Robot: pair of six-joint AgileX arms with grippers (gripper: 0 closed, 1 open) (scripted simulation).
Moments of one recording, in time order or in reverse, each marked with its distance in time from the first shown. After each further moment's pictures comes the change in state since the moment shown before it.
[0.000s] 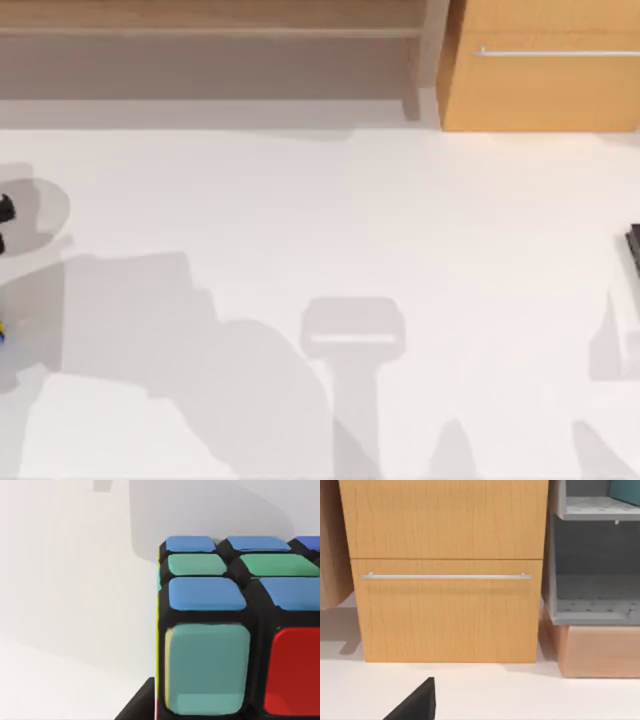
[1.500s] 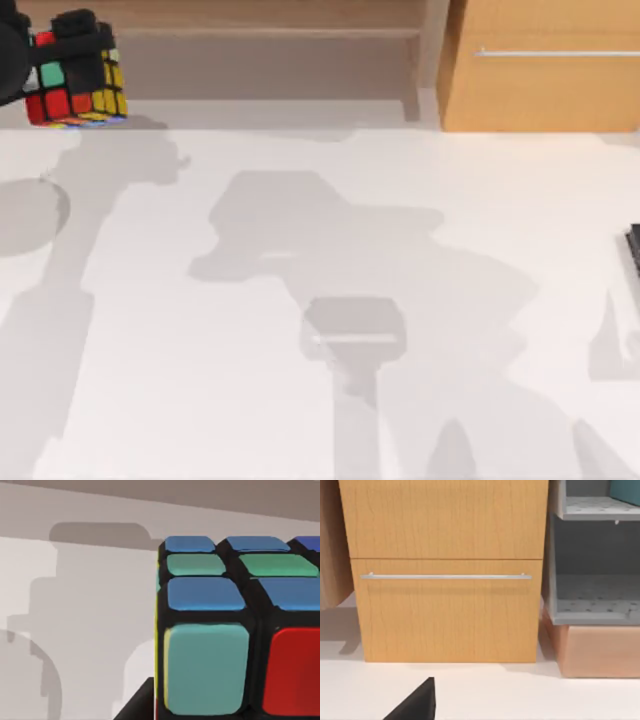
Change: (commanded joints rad) left arm -0.259 -0.229 0.061 0.468 0.192 0.084; right arm 0.000 0.000 0.000 0.000 0.000 0.000
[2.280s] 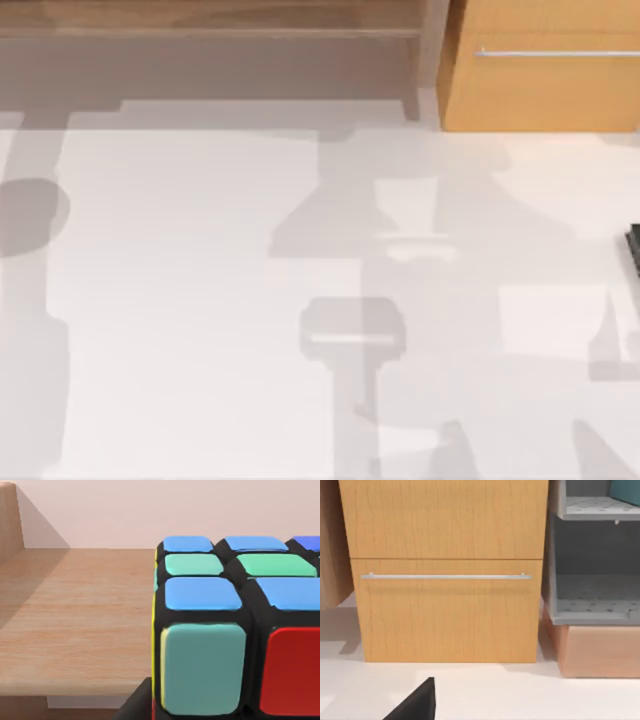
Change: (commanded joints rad) left arm 0.241 -0.109 0.097 0.615 0.025 0.182; right arm 0.000 0.000 0.000 0.000 0.000 0.000
